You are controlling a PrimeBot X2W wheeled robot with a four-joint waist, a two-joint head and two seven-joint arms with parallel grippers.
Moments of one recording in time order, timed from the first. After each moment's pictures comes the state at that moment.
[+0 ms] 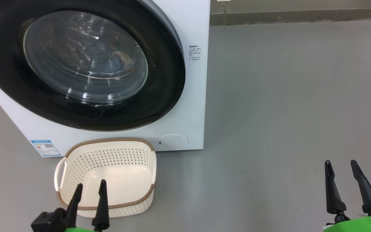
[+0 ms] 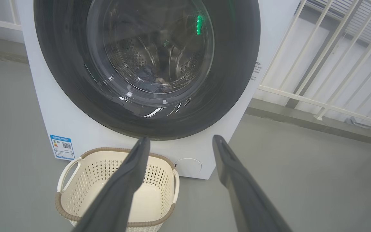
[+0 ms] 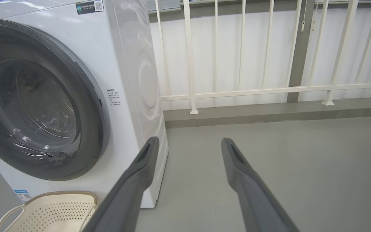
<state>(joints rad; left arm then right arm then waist) 0.00 0.04 -0.10 0.21 -0.39 -0.09 -0.26 0.06 -0.04 -0.20 0.02 0.16 0.14 -0.26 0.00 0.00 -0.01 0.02</state>
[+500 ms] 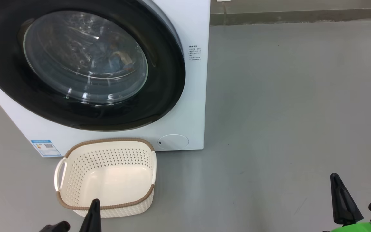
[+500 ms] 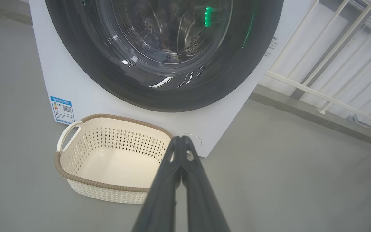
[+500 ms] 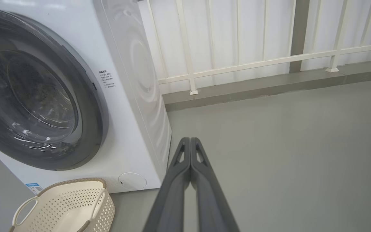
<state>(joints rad) 0.04 0.02 -0.11 0.27 -0.45 -0.09 -0.24 0.07 -0.03 -0.20 0.10 0.21 0.14 -0.24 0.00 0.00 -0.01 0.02</state>
